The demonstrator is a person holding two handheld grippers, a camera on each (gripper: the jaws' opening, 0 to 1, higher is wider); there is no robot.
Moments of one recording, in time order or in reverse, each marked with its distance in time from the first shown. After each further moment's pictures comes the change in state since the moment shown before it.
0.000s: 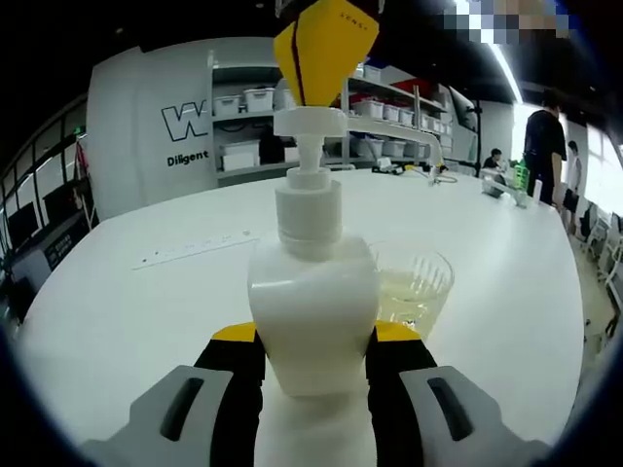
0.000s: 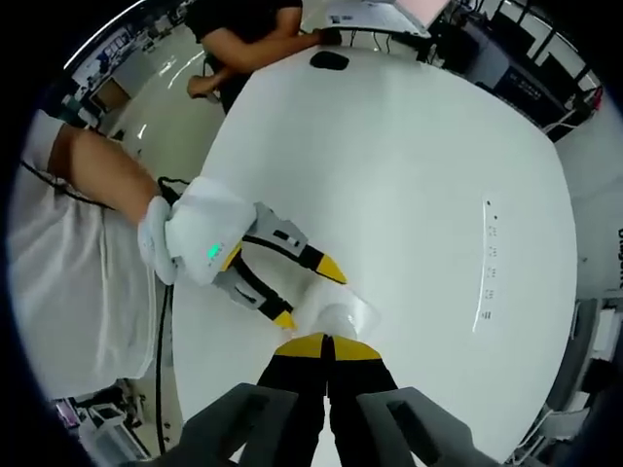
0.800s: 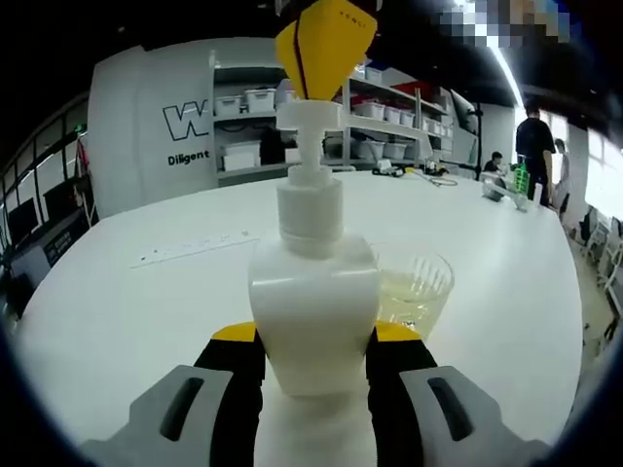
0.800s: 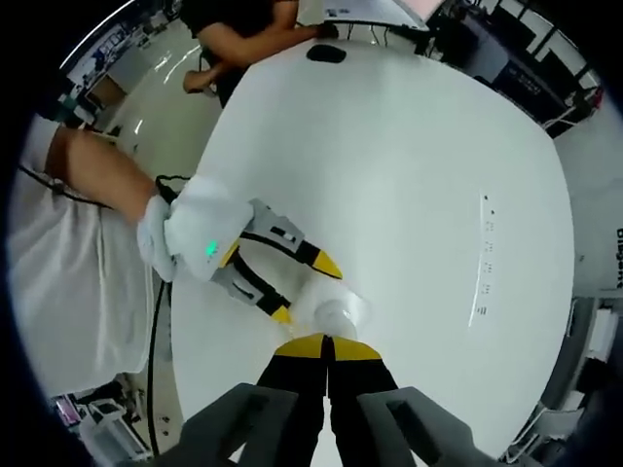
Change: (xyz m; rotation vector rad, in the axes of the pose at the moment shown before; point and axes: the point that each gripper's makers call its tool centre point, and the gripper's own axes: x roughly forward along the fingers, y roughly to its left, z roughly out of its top) left arm 0.001 -0.001 -0.001 -0.014 -0.004 0.003; right arm -0.004 0.002 -0.002 -0.013 0.029 -0.025
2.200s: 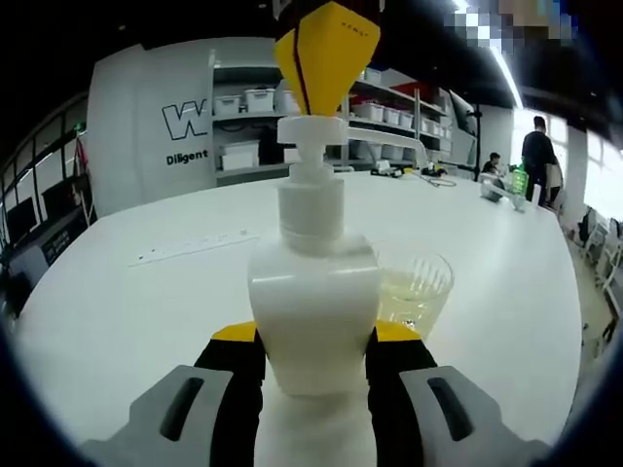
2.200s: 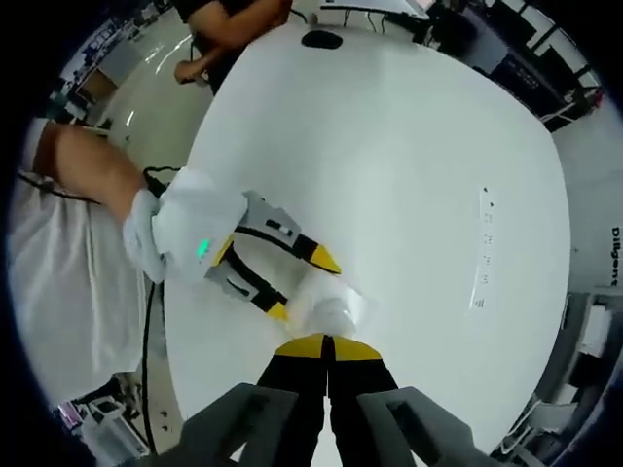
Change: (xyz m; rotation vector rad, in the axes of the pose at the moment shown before) left arm 0.002 -0.001 0.000 -0.005 -0.002 -0.011; right arm 0.009 0.005 -0.006 0.018 0.054 -0.030
